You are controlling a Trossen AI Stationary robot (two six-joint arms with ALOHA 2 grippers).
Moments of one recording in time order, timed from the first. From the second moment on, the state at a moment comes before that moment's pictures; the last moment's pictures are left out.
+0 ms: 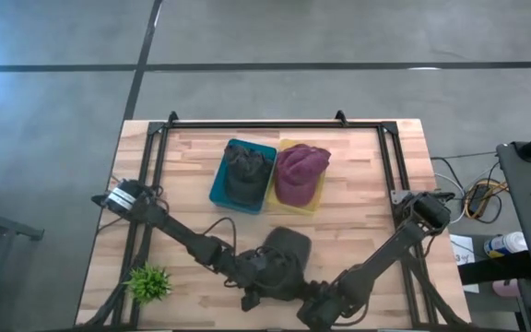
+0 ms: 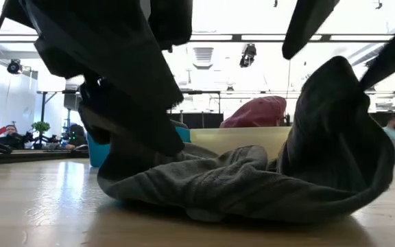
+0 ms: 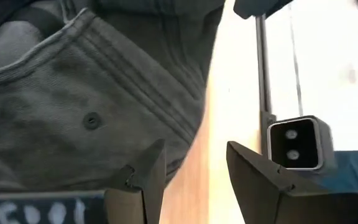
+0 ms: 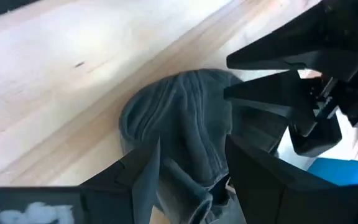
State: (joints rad) left arm -0.51 1.90 1.09 0.15 0.02 -0.81; right arm 0.74 2.01 1.47 -0.55 0.47 -0.40
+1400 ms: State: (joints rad) left arm -0.46 1.90 1.09 0.23 -0.09 -0.81; right arm 0.81 1.95 1.34 -0.85 0.47 -0.36
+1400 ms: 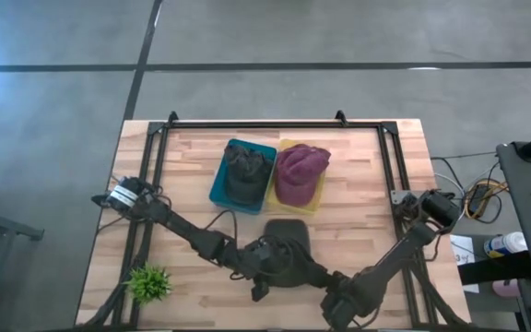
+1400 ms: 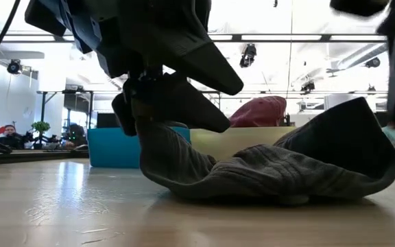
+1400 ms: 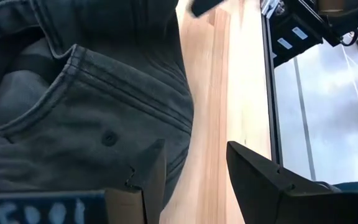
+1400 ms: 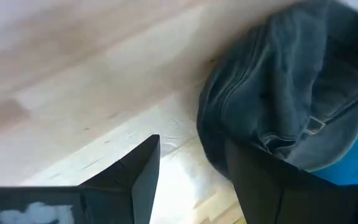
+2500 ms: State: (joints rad) left arm -0.47 1.90 1.09 0.25 -0.09 -0.81; right arm 0.68 1.96 1.03 -0.12 0.65 -0.65
